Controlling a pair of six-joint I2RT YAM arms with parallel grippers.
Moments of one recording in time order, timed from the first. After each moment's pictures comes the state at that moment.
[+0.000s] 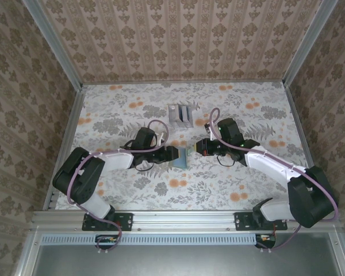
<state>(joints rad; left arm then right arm) -0.61 1.59 0.65 0.15 0.60 -0.70 0.45 1.33 0.75 -0.16 -0.48 0.50</state>
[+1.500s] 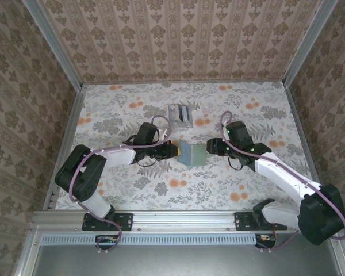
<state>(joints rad) -0.61 1.62 0.74 0.12 0.69 -0.72 0.44 1.18 0.73 -0.33 -0.15 0.45</state>
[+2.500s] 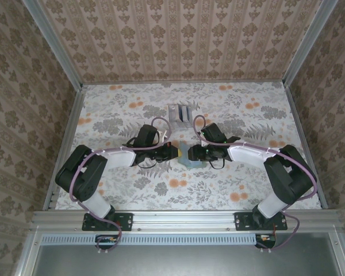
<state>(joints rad) -0.63 1.62 0.70 0.19 0.69 -0.77 0.55 1.59 0.84 -0.28 -0.23 0.53</state>
